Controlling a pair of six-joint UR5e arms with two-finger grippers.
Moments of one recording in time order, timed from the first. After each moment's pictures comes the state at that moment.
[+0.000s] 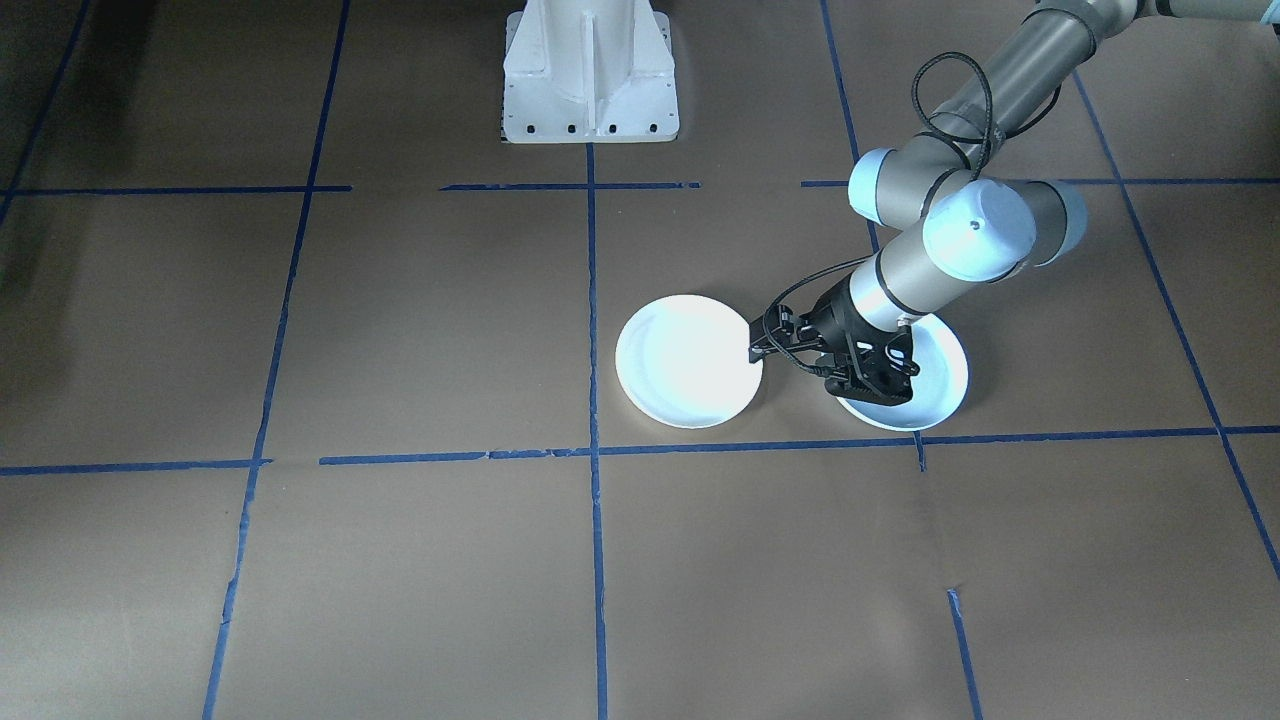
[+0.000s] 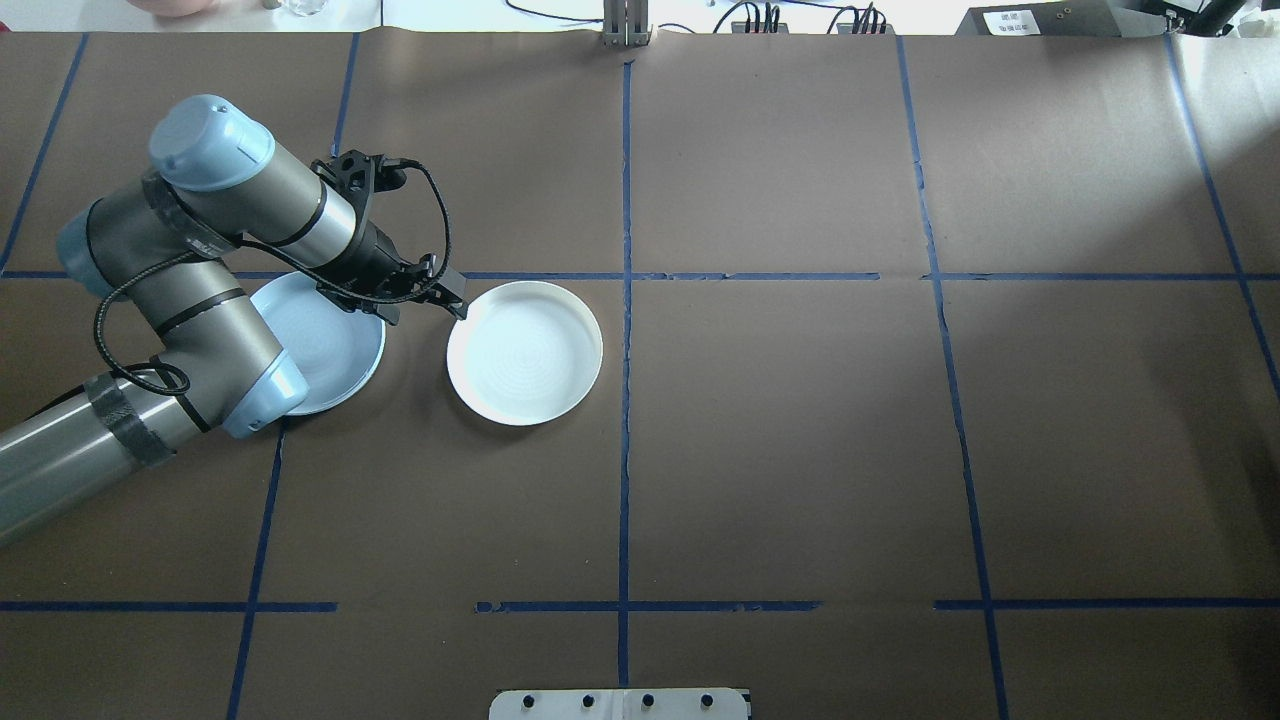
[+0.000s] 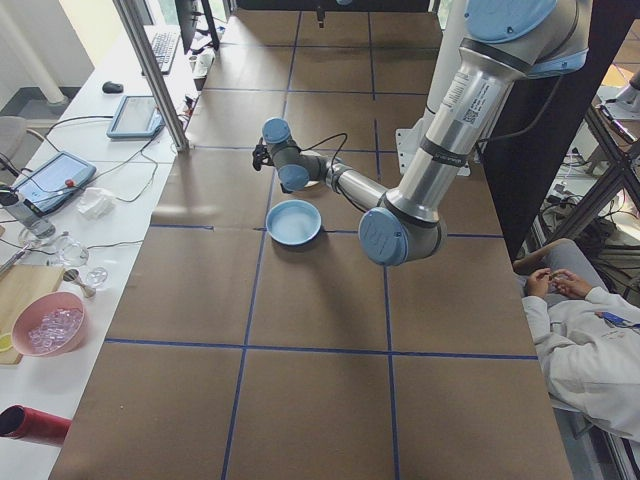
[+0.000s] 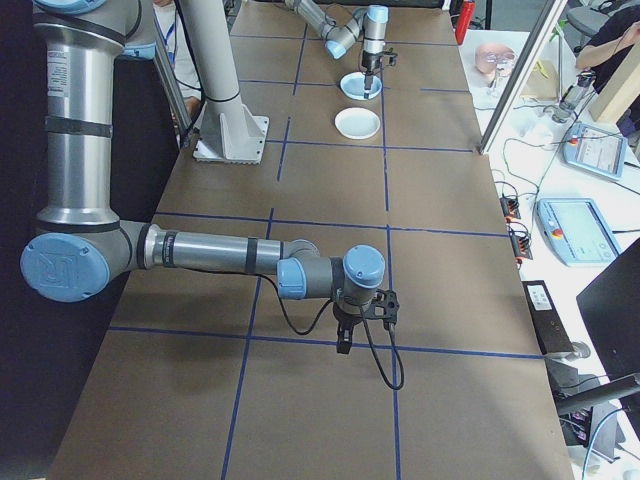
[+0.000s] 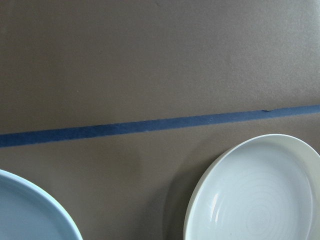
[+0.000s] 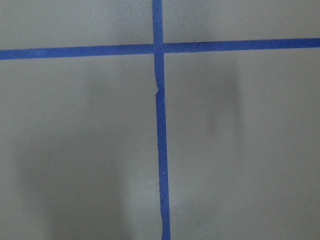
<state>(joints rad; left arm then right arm) -0.78 -2.09 -1.42 -2.16 -2.28 -1.08 1.41 -1.65 1.57 -1.44 2.31 0.21</state>
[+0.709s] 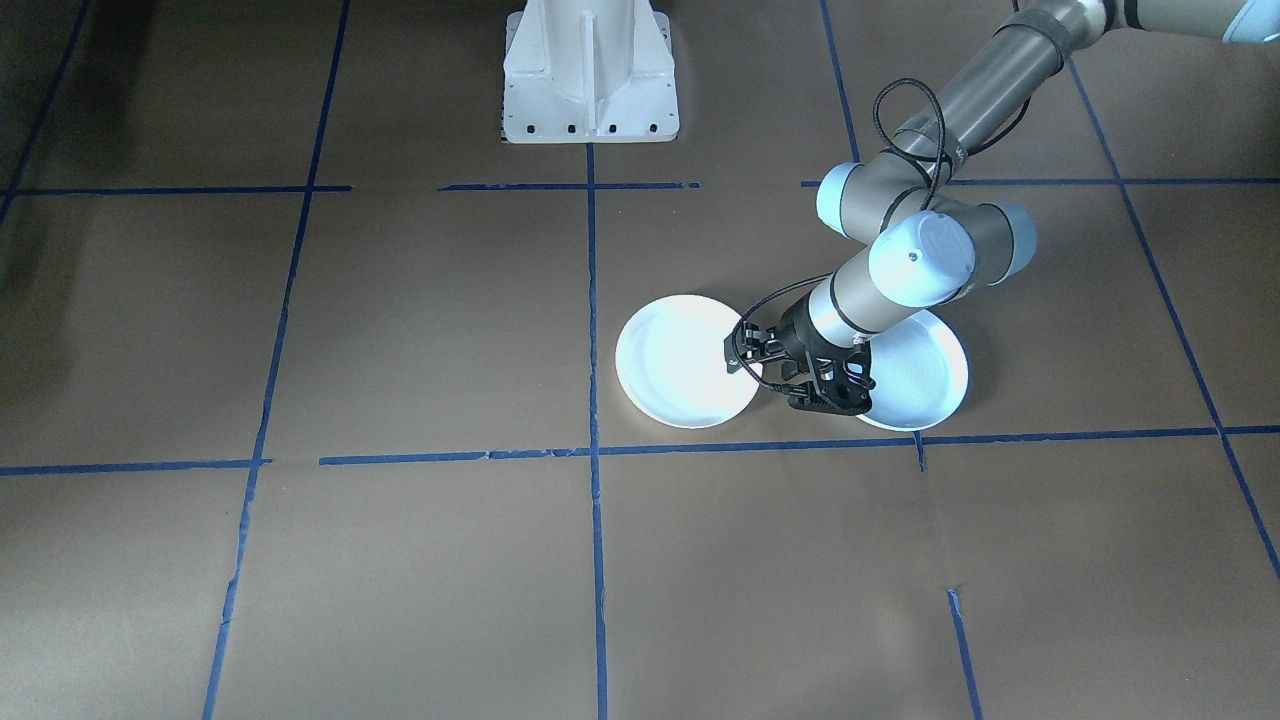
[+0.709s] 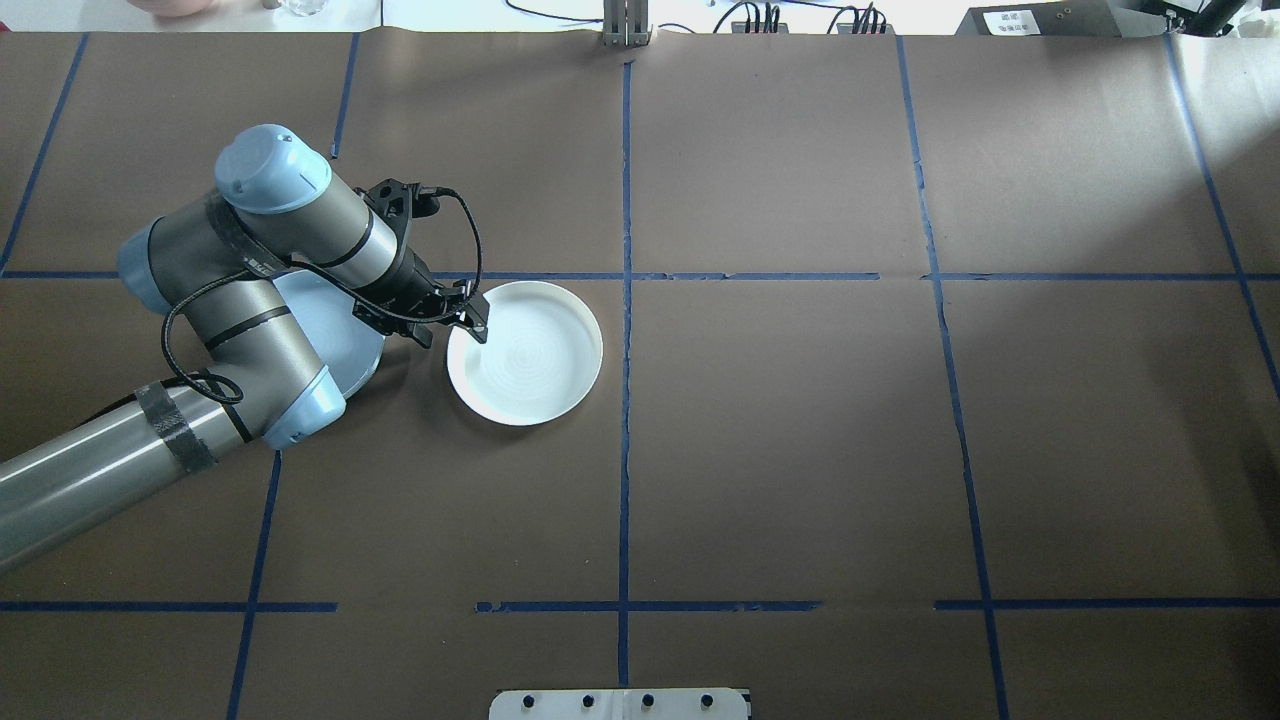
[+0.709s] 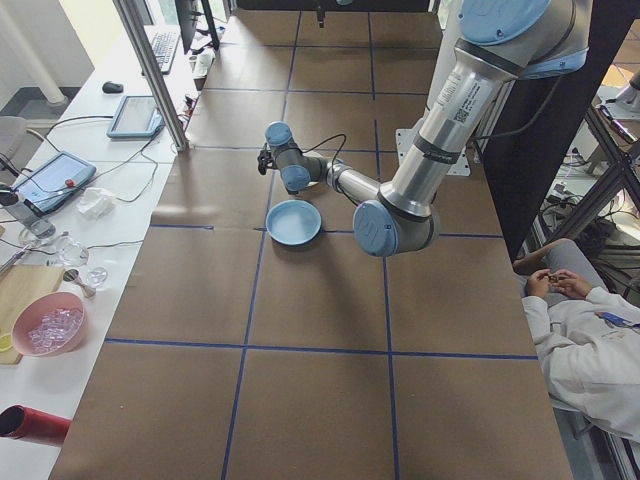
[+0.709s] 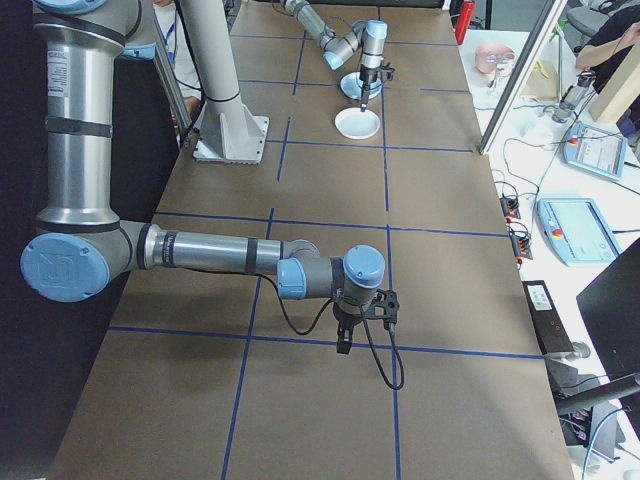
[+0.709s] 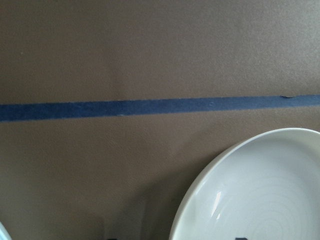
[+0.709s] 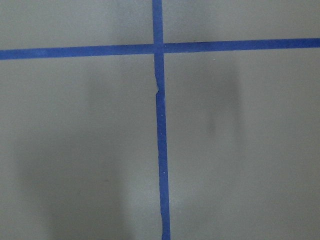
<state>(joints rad) -0.73 -2.14 -1.34 -2.16 -2.28 -1.11 1.41 -1.65 1.57 -1.44 2.31 0.21</state>
